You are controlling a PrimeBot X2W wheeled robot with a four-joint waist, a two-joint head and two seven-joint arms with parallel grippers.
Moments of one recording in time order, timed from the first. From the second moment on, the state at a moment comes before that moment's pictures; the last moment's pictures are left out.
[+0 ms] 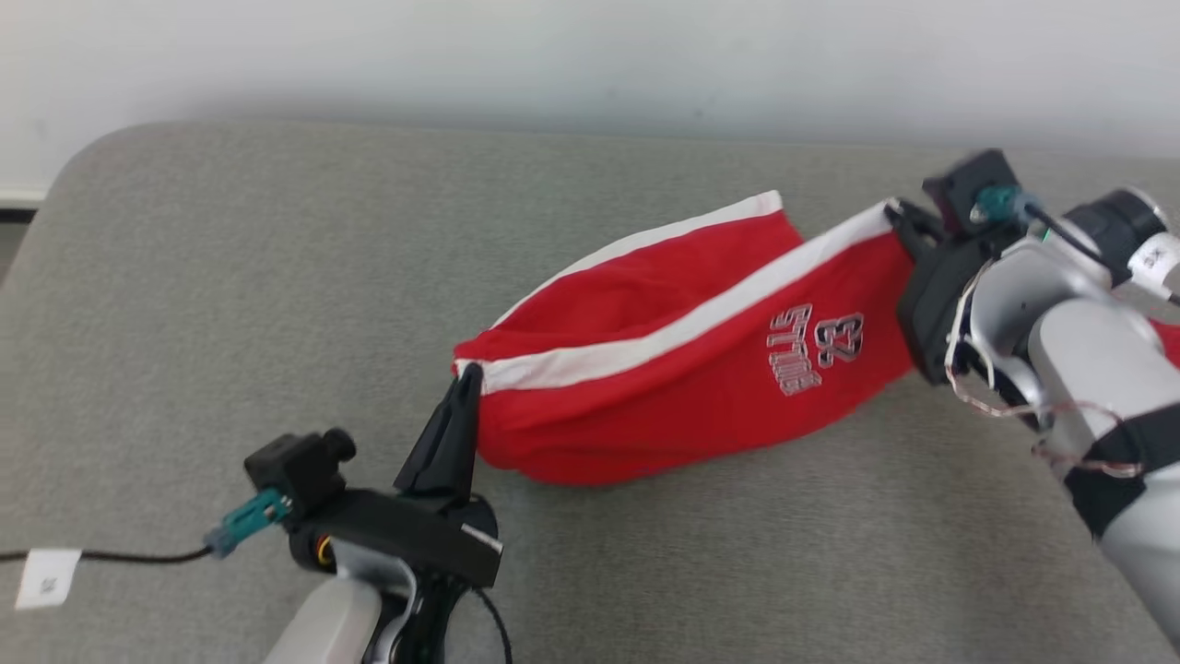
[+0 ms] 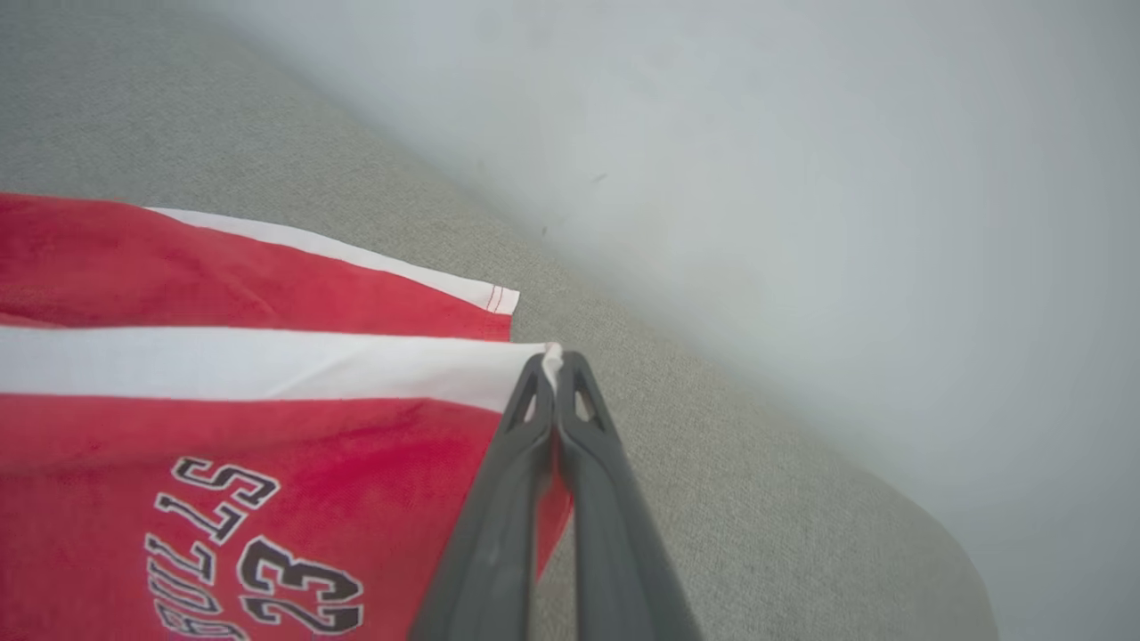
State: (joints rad) left arm -0.36 0.14 -0.41 0.27 -0.87 -0.11 -0.19; right arm -0.83 -0.47 0.56 0.53 0.29 0.13 0.33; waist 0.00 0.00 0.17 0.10
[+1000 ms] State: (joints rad) left arm -0.77 0.05 -0.49 0.65 -0.88 -0.08 -0.25; right arm -1.22 -0.30 0.47 1.15 0.19 0.13 -0.05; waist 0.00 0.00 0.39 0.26
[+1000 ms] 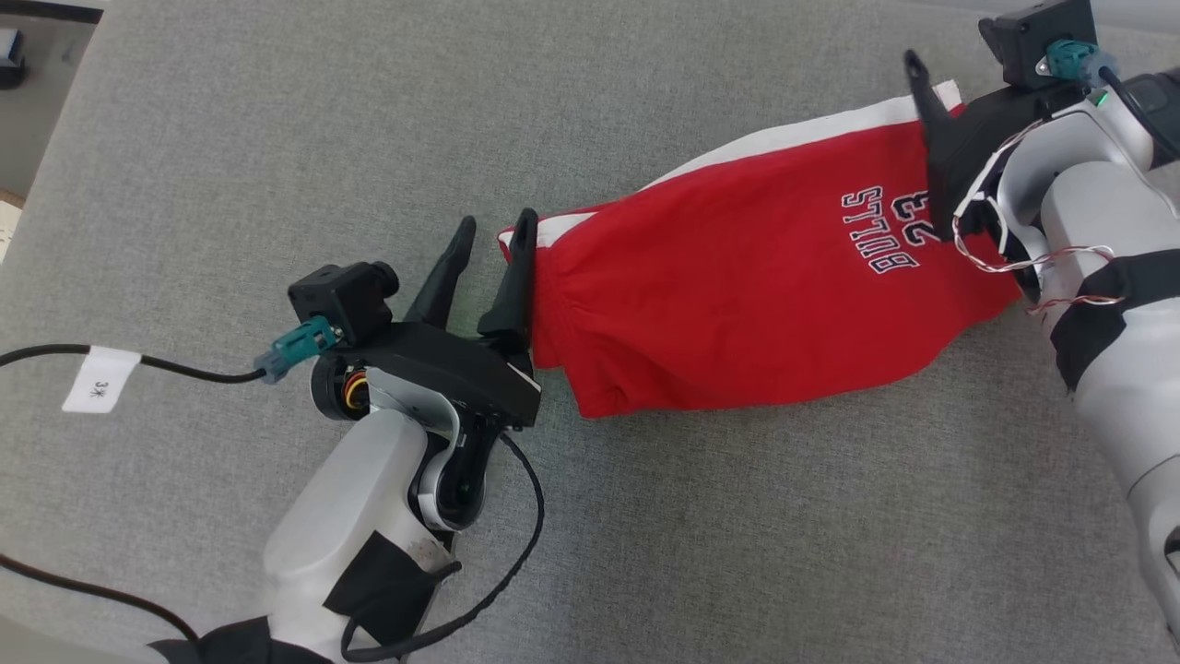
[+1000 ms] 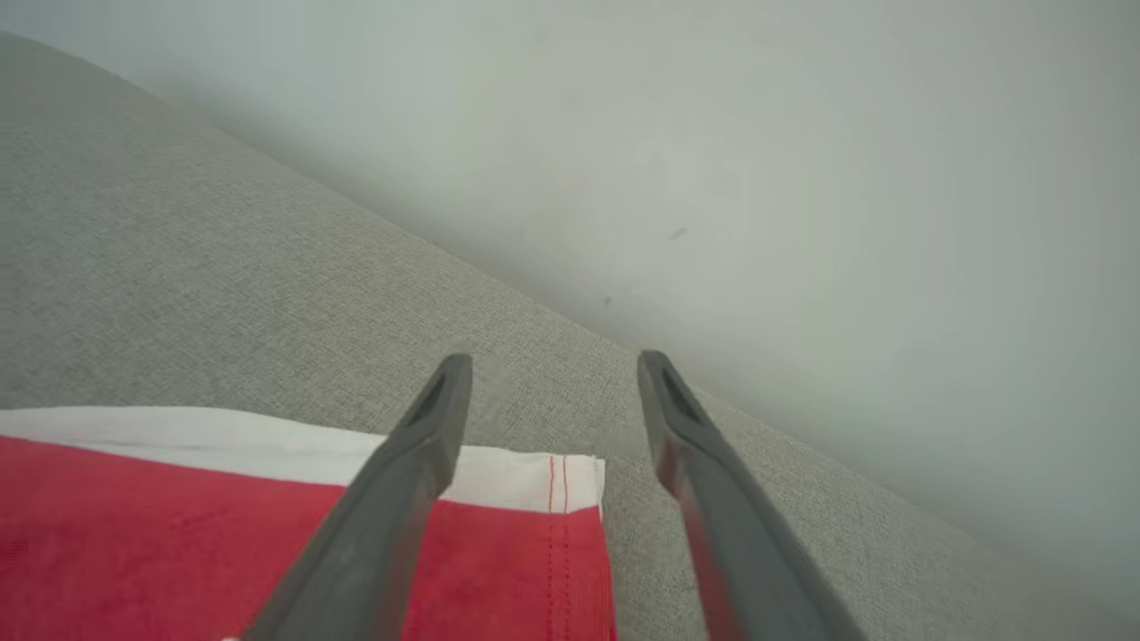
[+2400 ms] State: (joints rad) left arm -0.10 0.08 -0.22 -0.08 -0.26 -0.12 -0.26; right arm -1.11 -0.34 0.19 1.28 0.24 0.13 0.48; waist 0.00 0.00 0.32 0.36
